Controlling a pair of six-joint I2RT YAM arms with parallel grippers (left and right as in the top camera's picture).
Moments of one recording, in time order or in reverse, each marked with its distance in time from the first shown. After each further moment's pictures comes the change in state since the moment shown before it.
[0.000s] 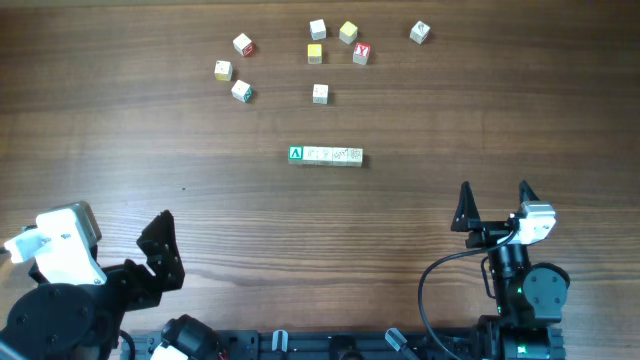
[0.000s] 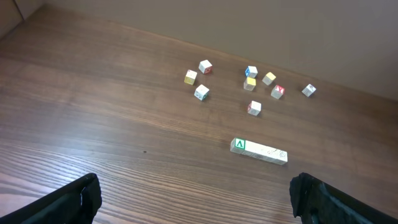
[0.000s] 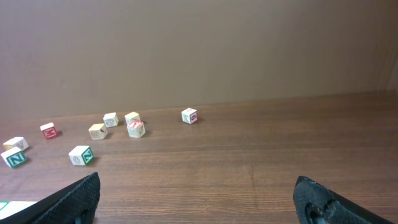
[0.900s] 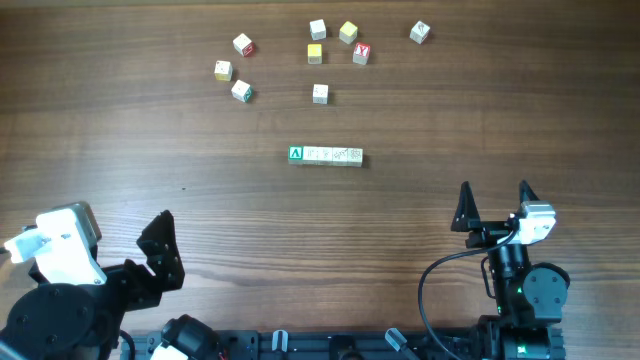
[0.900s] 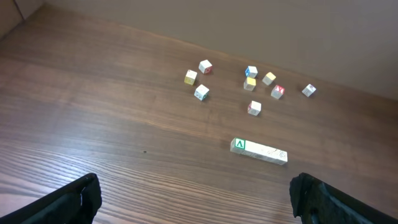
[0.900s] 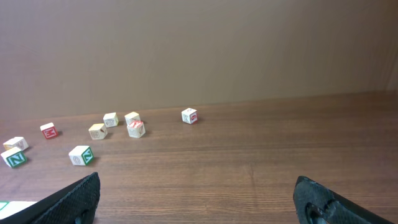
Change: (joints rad) left arm 0.000 0.000 0.000 0.000 0.000 0.000; right arm 0.000 0.000 0.000 0.000 0.000 0.000
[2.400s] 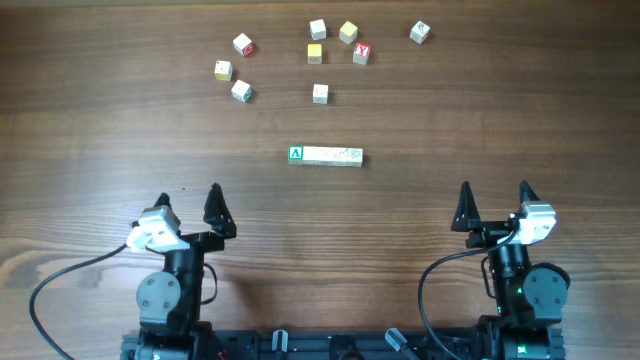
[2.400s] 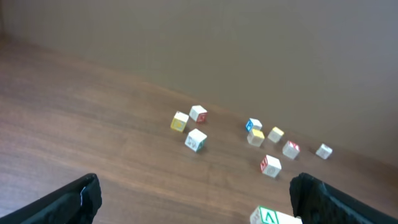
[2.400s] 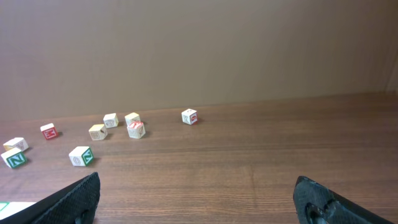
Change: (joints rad) left arm 0.443 -0.630 -1.420 1.316 0.336 0.193; right arm 0.000 0.000 0.000 0.003 0.000 0.000
